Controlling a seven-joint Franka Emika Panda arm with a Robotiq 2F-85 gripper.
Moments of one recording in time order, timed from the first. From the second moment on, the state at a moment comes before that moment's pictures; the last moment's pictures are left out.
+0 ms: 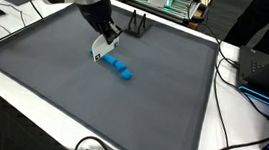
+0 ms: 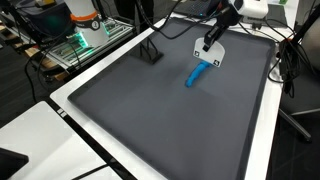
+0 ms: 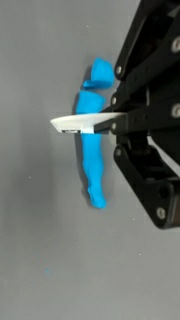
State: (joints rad) arm 0.11 0.64 0.00 -1.41 -0.01 1.79 0.24
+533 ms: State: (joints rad) arm 0.11 0.66 0.00 -1.43 -0.01 1.81 0.24
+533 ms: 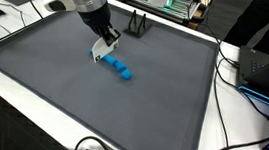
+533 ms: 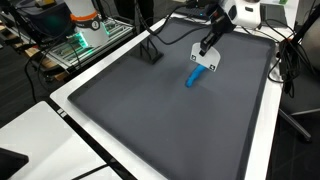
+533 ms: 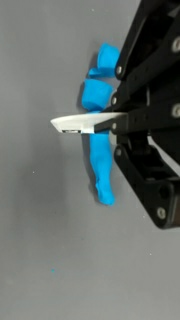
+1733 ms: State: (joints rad) arm 0.11 0.70 0.00 -1.44 -0.01 1.88 0.24
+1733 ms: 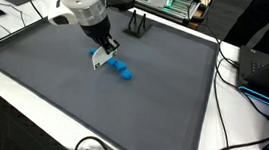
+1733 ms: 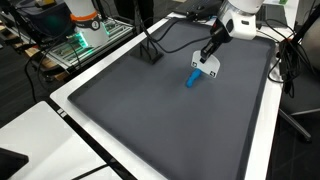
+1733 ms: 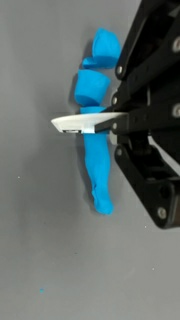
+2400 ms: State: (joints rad) arm 0.11 0.72 0.00 -1.44 -0.01 1.88 0.23
